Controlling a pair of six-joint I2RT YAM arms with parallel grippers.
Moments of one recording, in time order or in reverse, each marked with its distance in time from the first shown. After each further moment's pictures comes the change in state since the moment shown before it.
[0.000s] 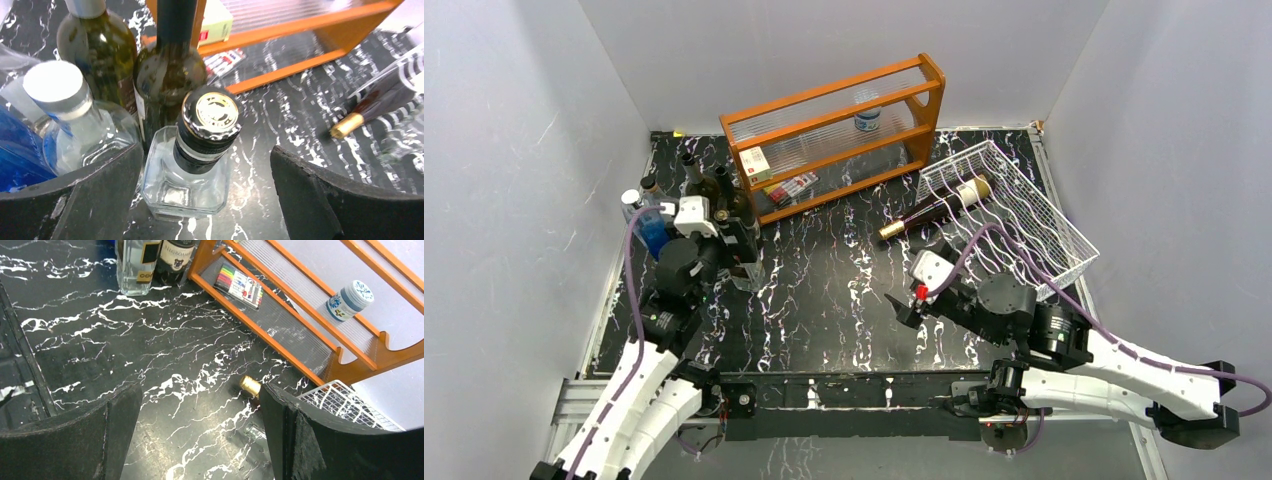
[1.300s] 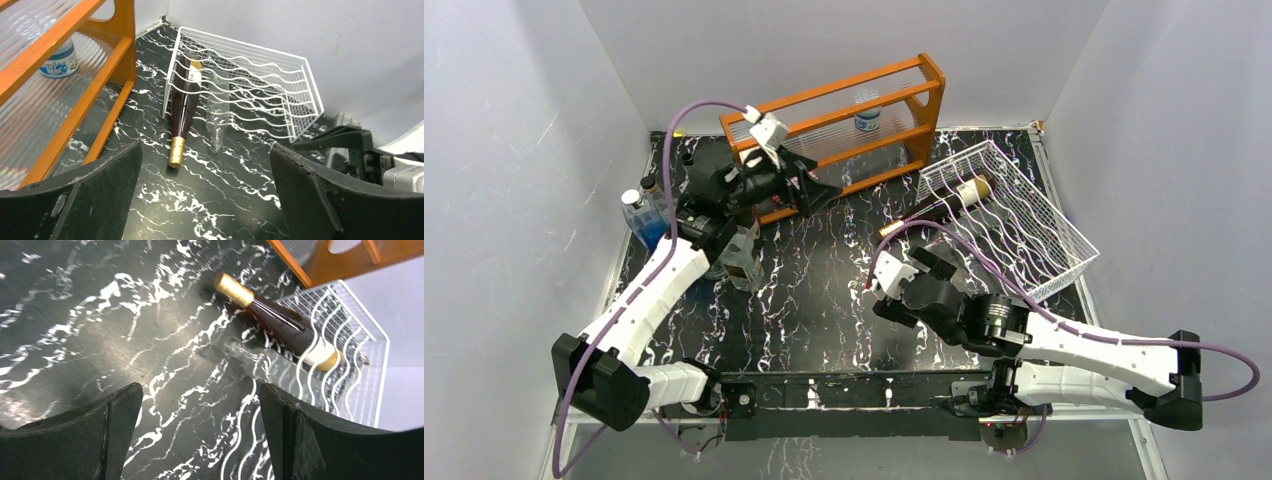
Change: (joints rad) left arm -0.087 0.586 0.570 0.226 0.835 -0.009; right arm 0.000 0.264 0.005 -0.211 0.272 0.097
